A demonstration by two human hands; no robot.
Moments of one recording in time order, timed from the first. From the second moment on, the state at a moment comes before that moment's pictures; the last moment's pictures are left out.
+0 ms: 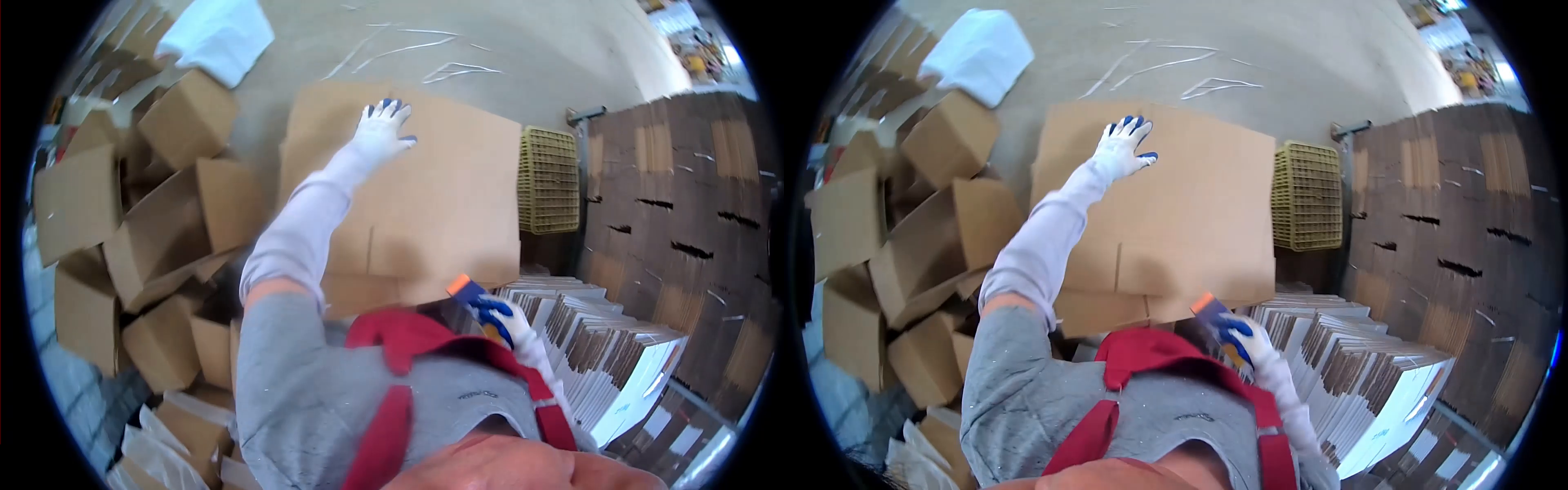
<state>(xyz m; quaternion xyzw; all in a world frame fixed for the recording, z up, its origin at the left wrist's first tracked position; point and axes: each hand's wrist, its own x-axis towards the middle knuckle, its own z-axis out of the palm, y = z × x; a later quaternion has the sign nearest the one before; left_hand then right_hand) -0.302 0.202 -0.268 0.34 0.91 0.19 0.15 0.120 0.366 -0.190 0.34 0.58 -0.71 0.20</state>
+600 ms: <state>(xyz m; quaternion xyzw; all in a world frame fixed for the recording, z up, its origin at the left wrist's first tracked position) -0.328 0.257 -0.306 0.37 0.89 -0.03 0.27 0.177 0.457 -0.169 0.41 0.64 -0.65 -0.06</state>
